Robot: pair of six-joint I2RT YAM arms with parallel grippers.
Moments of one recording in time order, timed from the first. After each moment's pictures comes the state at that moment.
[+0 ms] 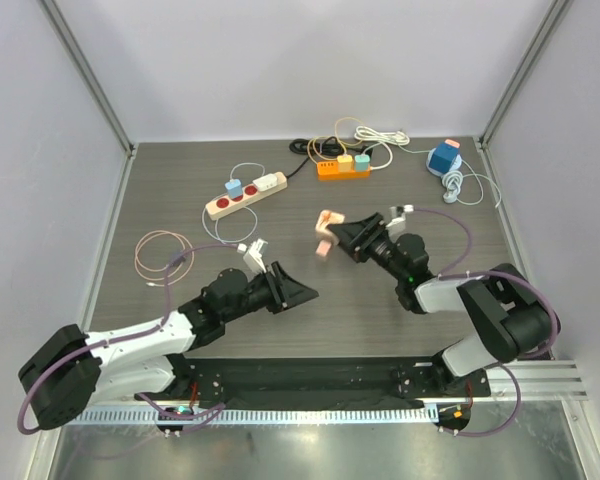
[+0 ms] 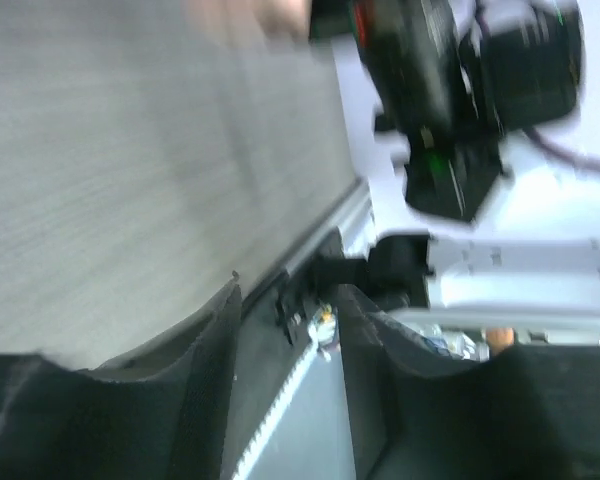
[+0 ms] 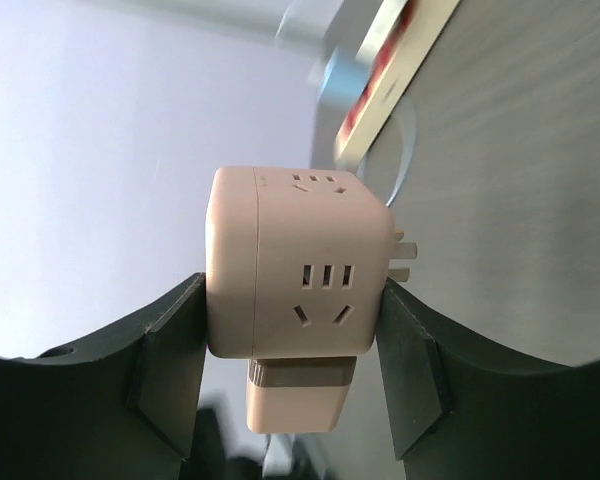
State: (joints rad) left arm -0.88 1.06 0.35 0.49 0.14 -1.14; right arm 0.48 1.48 0.37 1.10 -0.29 1.28
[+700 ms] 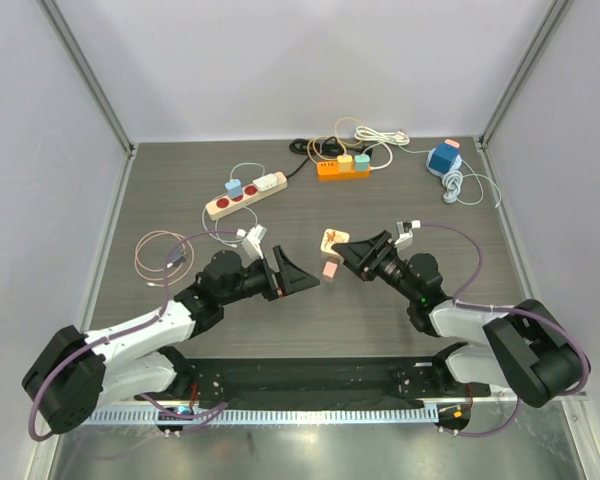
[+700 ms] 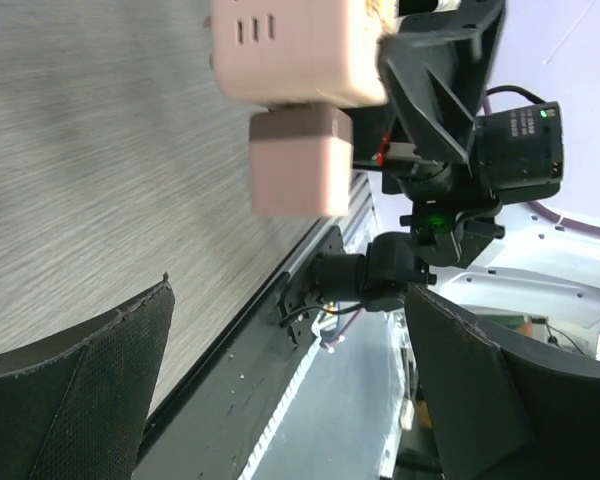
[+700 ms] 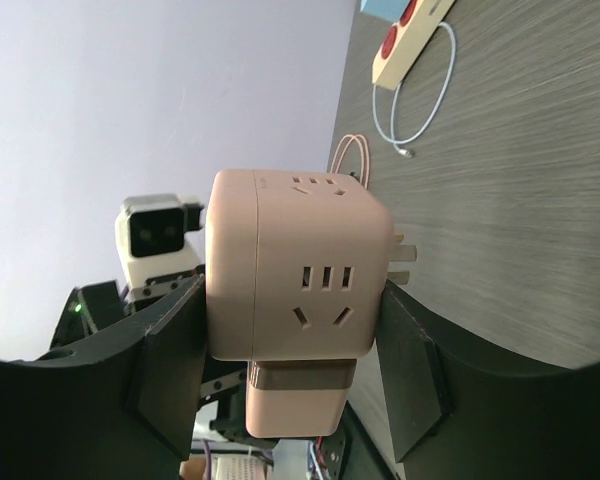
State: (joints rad) left arm -0.75 1.06 0.42 0.40 0.33 -1.07; right arm 0.47 1.26 0.21 1.05 -0.30 1.29
